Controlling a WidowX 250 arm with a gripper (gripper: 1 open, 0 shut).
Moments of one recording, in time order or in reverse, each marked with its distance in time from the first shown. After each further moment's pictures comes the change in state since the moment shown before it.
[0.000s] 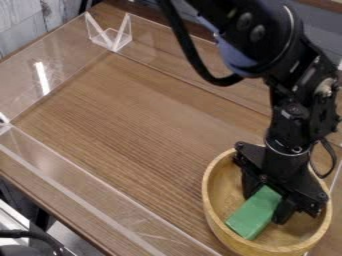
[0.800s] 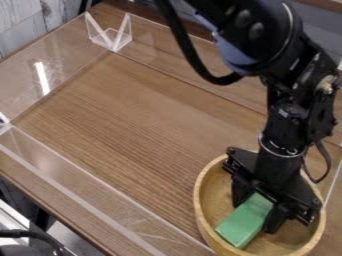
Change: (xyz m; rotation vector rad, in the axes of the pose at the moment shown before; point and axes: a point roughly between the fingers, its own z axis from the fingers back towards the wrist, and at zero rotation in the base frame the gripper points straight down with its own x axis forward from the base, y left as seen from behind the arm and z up) arm -0.014 0.002 0.009 0.017 0.089 0.008
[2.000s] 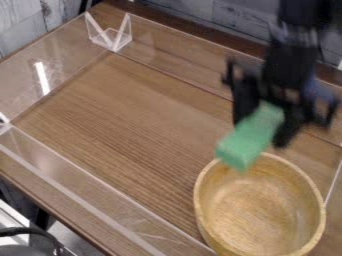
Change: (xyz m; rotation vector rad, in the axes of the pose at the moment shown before) arm 0.006 0.035 0.112 0.017 -0.046 0.153
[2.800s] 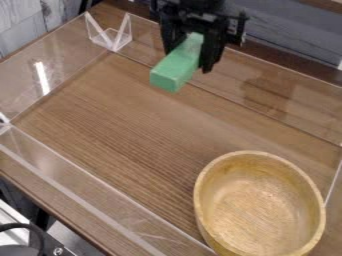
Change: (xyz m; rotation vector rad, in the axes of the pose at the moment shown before) arm 0.026 0.087 0.008 0.016 -0.062 0.116
